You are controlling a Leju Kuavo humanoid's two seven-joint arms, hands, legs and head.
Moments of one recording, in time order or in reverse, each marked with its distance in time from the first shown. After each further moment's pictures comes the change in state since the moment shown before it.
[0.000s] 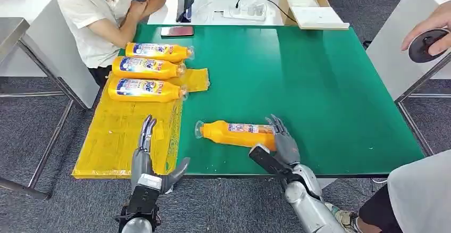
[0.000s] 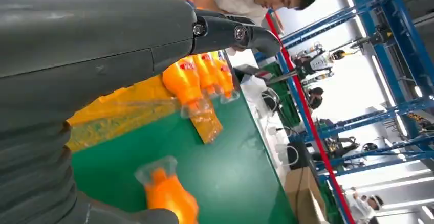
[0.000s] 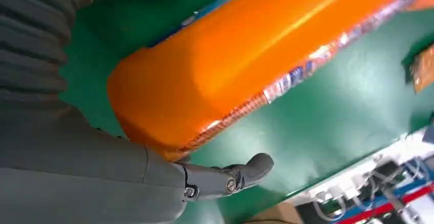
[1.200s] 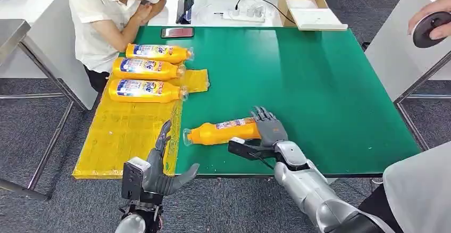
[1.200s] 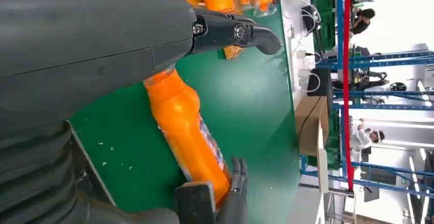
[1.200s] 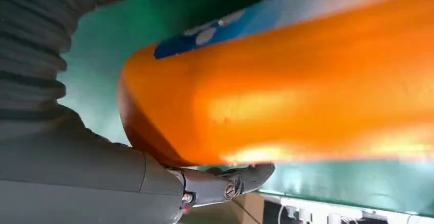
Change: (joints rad) left arm 0.008 0.001 0.007 -0.023 0.313 -0.331 0.135; right arm -0.277 0.013 0.278 0.308 0.301 0.057 0.290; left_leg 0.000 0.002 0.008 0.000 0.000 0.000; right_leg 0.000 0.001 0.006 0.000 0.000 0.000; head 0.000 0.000
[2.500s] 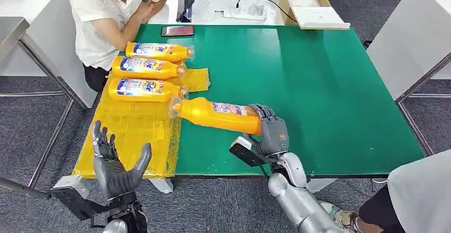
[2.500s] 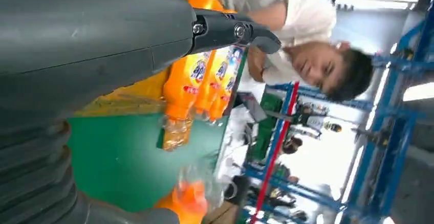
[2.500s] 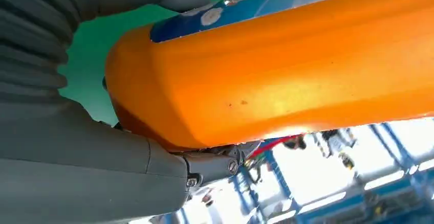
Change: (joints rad) left arm 0.109 -0.076 0.103 -0.222 0.227 0.309 -0.229; right arm 0.219 0.037 -0.158 -0.323 -0.274 -0.391 -0.290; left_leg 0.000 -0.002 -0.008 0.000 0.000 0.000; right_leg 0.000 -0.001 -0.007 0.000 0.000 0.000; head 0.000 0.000
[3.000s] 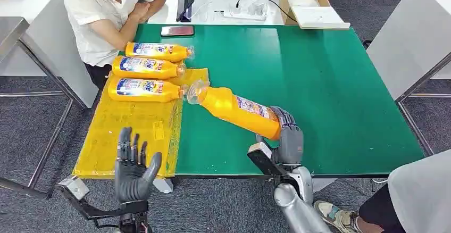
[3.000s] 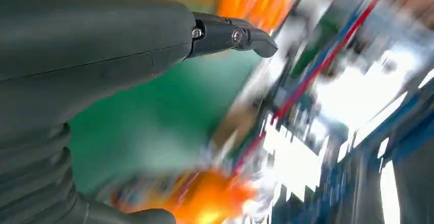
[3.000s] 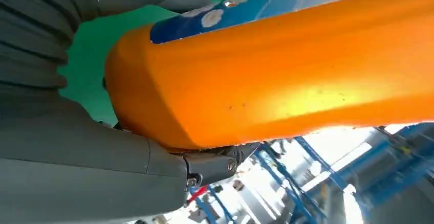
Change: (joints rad) left arm 0.048 0.003 -0.068 -0.017 0.360 -0.317 0.149; right arm 0.155 0.021 -0.102 -0.216 -0.137 -0.065 -0.125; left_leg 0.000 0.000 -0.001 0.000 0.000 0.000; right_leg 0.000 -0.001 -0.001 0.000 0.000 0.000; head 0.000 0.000
